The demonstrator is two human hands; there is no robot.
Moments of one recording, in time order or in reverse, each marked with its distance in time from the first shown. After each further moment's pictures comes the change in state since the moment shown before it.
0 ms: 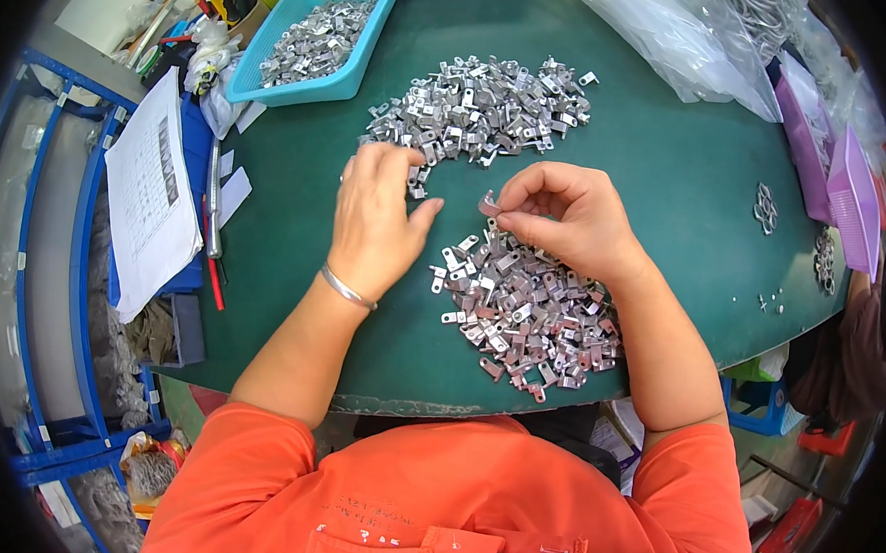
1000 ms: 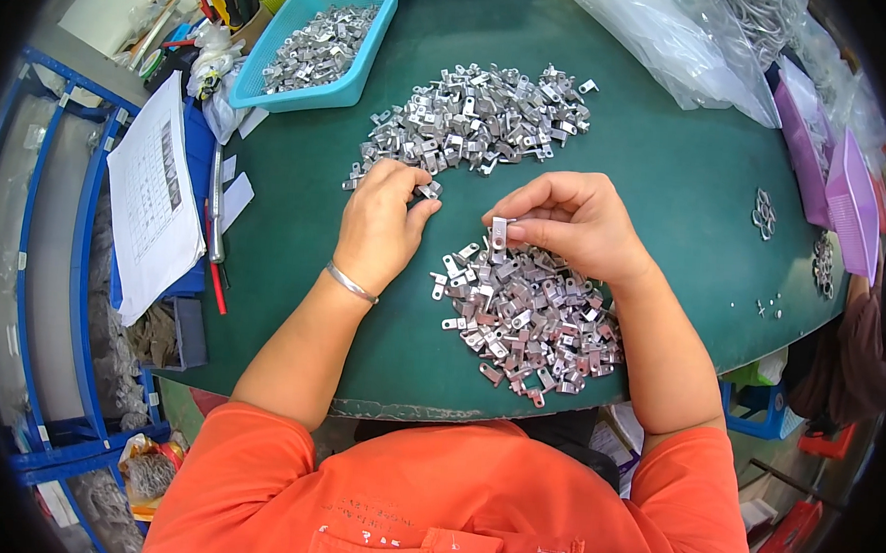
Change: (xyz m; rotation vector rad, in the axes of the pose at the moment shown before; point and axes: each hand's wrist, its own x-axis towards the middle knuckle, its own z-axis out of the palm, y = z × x) left_hand -0.005 -0.020 0.016 -0.201 -0.121 -0.124; right_hand 0.000 -0.008 -0.009 0.099 -0.151 0.075
